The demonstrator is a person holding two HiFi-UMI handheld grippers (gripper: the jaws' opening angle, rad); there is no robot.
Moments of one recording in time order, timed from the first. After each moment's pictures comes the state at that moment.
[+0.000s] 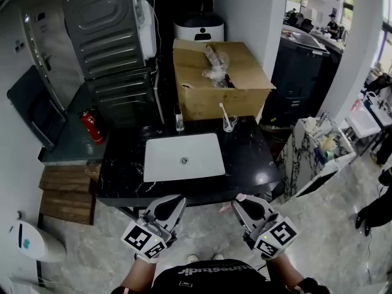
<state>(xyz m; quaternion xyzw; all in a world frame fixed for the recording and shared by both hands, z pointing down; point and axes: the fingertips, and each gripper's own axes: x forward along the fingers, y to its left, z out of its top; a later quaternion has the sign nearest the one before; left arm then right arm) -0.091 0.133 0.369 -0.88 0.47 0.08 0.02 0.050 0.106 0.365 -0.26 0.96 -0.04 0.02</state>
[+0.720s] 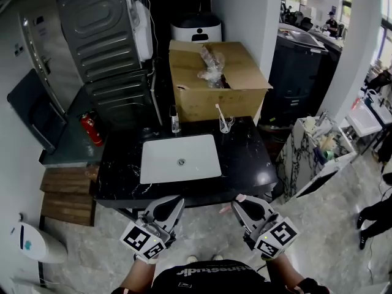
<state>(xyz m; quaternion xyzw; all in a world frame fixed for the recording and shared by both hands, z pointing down) -0.071 0.121 0.367 -0.88 0.48 0.07 0.01 0.075 0.094 0.366 -0.26 0.97 -0.05 0.03</state>
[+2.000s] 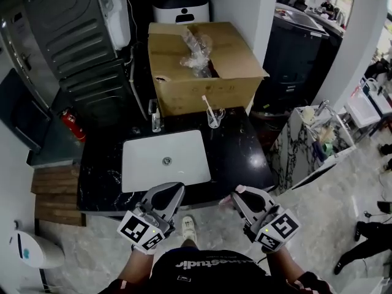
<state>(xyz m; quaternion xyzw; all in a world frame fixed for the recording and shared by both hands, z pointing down) -0.045 -0.017 0.392 -0.89 0.45 0.06 0.01 0.095 -0.029 0.396 -0.28 0.96 -0.07 0.02</state>
